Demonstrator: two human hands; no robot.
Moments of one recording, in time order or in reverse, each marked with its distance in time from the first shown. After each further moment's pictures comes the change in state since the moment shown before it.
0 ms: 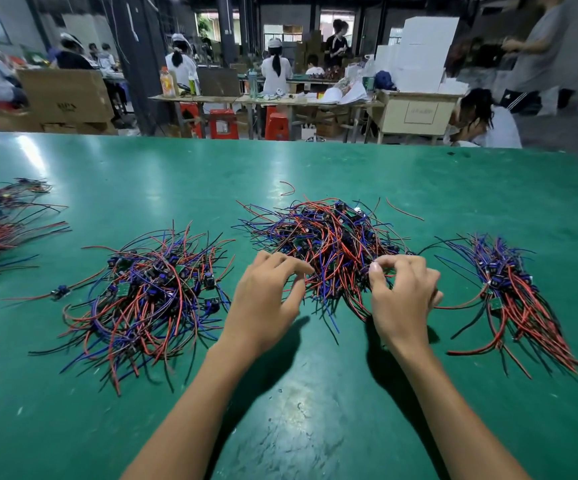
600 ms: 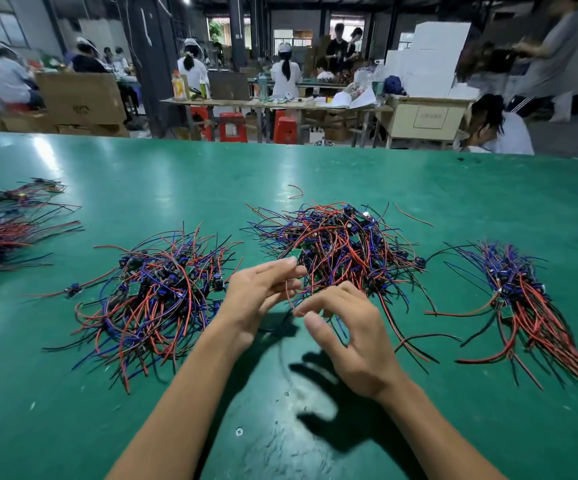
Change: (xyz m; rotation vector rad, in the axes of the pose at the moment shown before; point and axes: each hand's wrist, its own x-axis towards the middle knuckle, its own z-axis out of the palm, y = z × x) left_hand 0.012 -0.013 -0.013 -1.169 -0.035 -0.826; right_hand -0.047 -0.030 0.001 0.322 -0.427 -0.671
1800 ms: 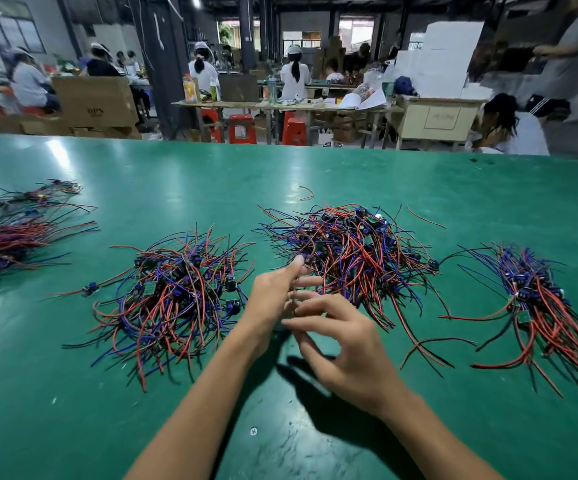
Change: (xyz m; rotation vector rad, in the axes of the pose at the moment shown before) left_hand 0.008 -0.013 0.004 0.061 0.033 -0.028; right_hand -0.004 -0.008 0.024 0.057 0.025 -0.149
